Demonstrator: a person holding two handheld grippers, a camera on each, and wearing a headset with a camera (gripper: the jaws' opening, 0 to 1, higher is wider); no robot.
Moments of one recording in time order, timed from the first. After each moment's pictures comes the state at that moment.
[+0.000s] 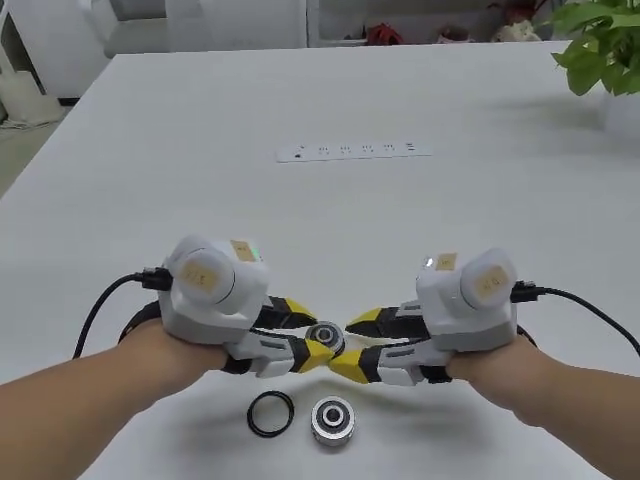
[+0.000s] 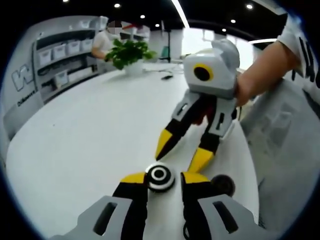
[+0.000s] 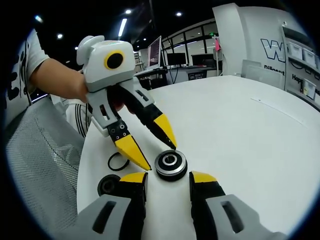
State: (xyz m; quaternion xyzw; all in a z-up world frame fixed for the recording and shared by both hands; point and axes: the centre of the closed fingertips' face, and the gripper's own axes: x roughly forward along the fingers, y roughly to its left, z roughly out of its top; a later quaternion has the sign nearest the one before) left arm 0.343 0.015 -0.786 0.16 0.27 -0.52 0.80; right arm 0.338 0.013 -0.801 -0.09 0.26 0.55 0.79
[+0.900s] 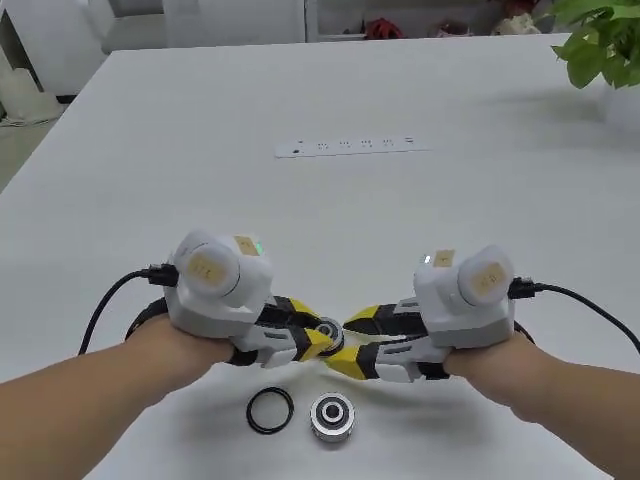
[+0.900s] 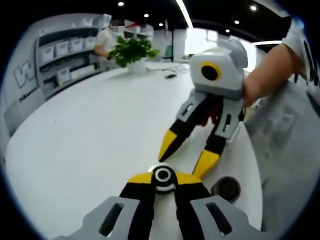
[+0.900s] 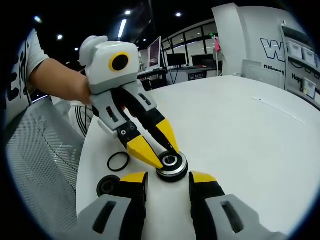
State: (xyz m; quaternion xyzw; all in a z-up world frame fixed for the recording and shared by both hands) left arm 0.349 0.014 -0.793 0.15 0.27 -0.51 0.80; right arm 0.339 0.016 -0.803 -0.09 0.26 0.55 0.79
